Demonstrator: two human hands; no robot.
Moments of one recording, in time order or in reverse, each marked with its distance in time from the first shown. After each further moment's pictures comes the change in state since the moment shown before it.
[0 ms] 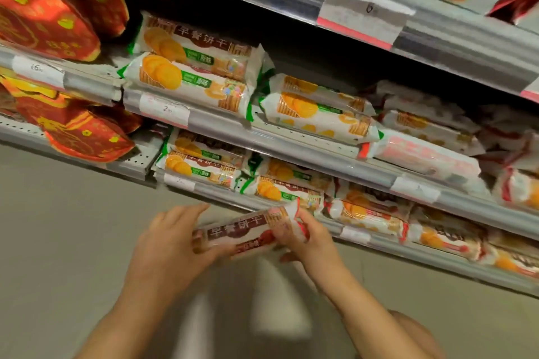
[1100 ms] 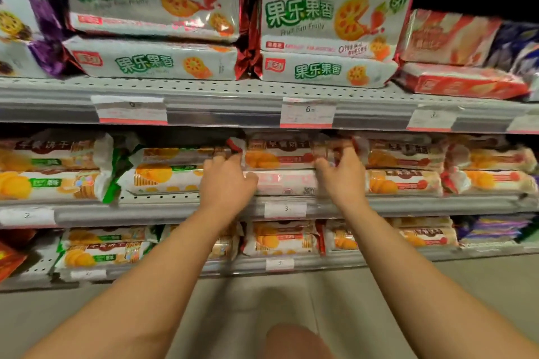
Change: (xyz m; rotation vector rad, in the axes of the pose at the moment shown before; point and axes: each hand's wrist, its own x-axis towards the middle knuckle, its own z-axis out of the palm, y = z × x) left_hand 0.110 0.324 0.050 0.096 0.072 0.249; right_hand 0.022 -0.058 -0.297 -0.332 0.910 -0.185
